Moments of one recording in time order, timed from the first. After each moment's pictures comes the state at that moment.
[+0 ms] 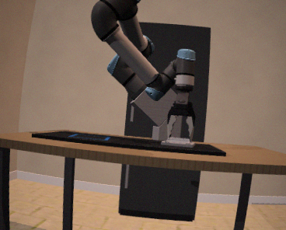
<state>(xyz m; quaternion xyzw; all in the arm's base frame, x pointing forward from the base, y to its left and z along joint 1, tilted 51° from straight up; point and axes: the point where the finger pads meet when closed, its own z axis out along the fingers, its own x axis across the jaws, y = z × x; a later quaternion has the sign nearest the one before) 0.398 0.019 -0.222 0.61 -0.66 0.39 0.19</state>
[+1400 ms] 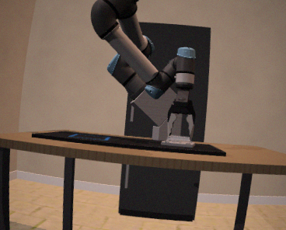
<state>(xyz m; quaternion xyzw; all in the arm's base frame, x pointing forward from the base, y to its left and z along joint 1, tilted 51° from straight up) 0.396 0.025 -0.218 0.61 -0.66 0.39 0.19</state>
